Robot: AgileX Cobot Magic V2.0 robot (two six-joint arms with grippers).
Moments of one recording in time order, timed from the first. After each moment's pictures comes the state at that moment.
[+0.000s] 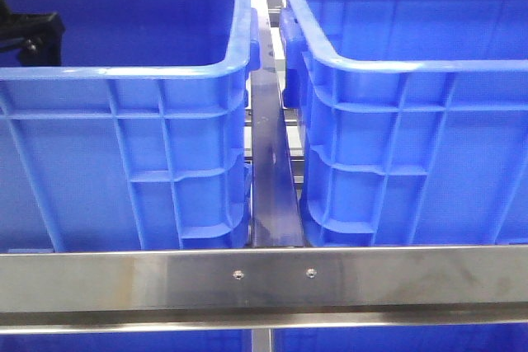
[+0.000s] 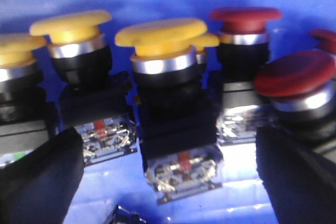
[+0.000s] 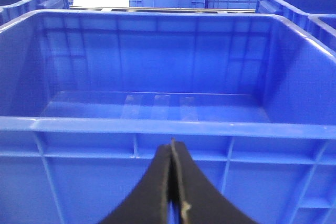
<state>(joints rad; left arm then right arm) -0.04 1.86 -1.48 -0.15 0.94 0.05 0.03 -0.01 0.03 -0.09 0.00 0.10</state>
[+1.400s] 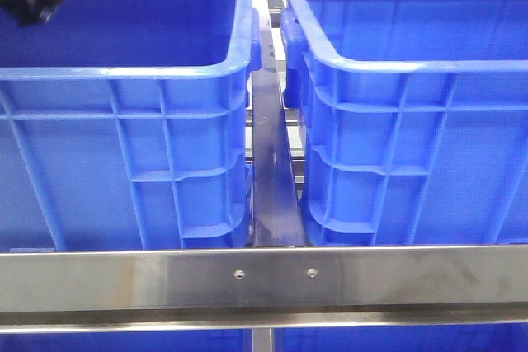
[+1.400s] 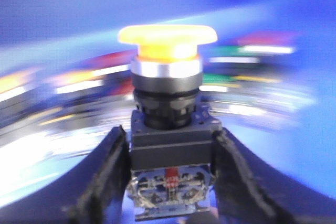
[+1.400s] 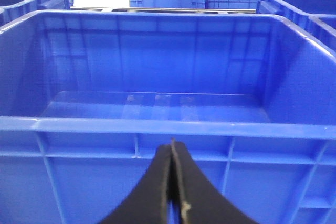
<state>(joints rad) -0.04 1.62 -1.48 -0.47 1.03 0.36 0.03 -0.01 0.03 -0.09 0.00 0.10</state>
